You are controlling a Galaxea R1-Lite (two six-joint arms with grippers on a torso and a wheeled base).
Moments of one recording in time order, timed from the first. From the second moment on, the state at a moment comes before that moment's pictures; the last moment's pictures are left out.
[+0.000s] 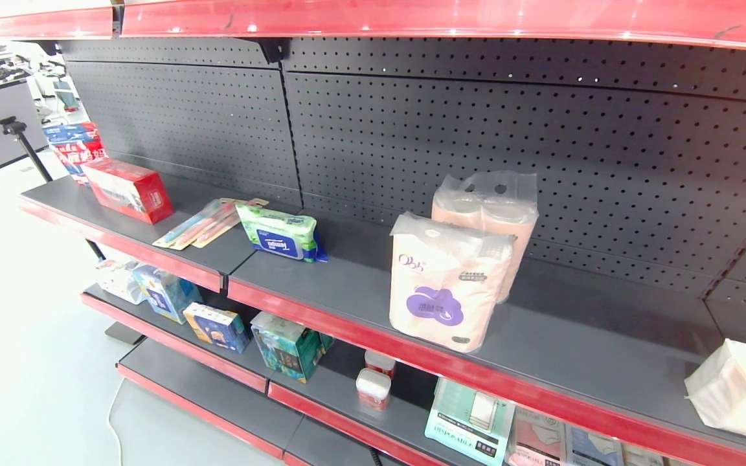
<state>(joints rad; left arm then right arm) 0.01 0.00 0.00 0.00 0.03 0.00 0.00 0.01 0.00 0.00 -0.03 0.01</state>
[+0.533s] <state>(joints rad) 0.00 0.00 0.00 0.00 0.00 0.00 0.00 0.00 0.00 0.00 -0.03 0.03</state>
